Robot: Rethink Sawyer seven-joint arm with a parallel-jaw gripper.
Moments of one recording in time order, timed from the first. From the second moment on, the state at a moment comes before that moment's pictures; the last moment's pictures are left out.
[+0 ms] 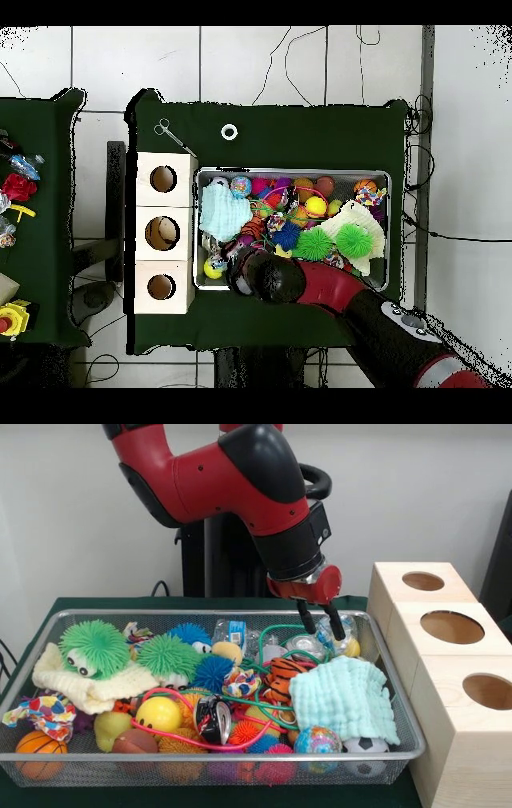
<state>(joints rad) -0.72 -0.56 0.50 2.08 -0.18 0.25 2.34</state>
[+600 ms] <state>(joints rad) -0.68 -0.56 0.51 2.08 -0.16 0.25 2.34</state>
